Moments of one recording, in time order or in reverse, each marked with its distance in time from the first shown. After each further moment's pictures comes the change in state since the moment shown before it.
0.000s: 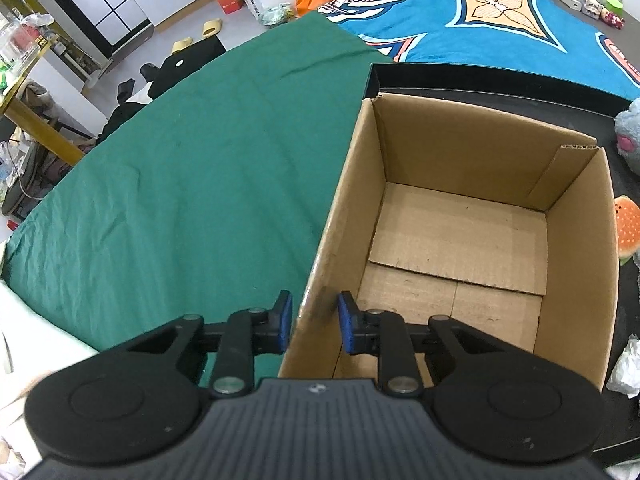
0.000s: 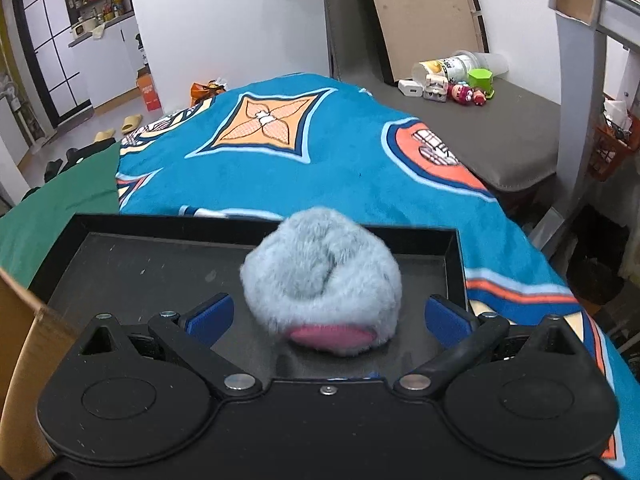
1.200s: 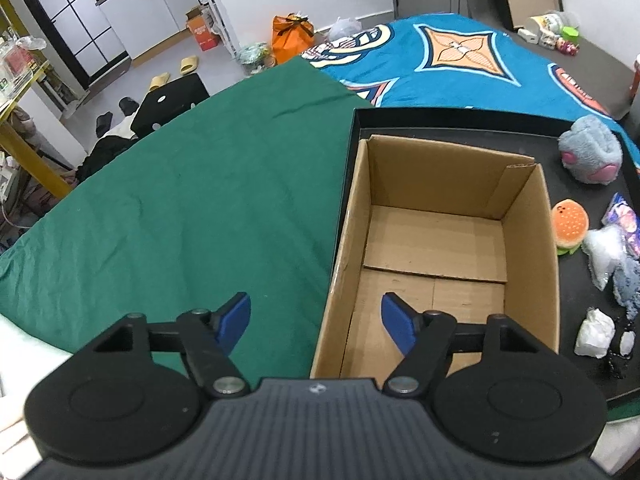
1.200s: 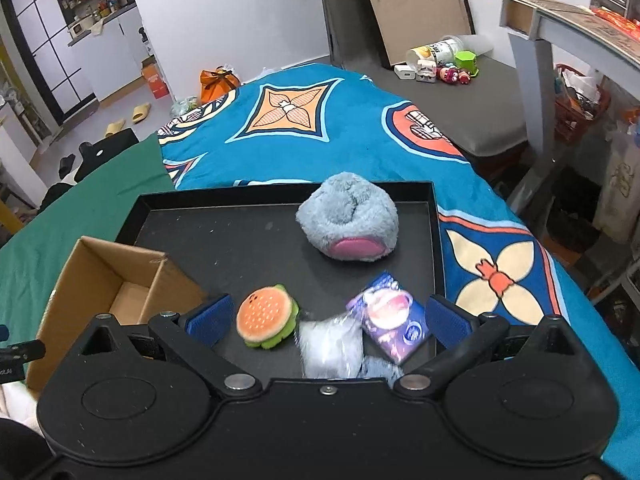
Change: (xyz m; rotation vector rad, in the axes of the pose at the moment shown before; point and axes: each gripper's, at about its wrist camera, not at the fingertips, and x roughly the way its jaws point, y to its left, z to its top) left arm -0.039 0.030 -0.013 0.025 -0.116 -0.102; right arm -0.104 0.018 -0.010 0.059 0.107 0.020
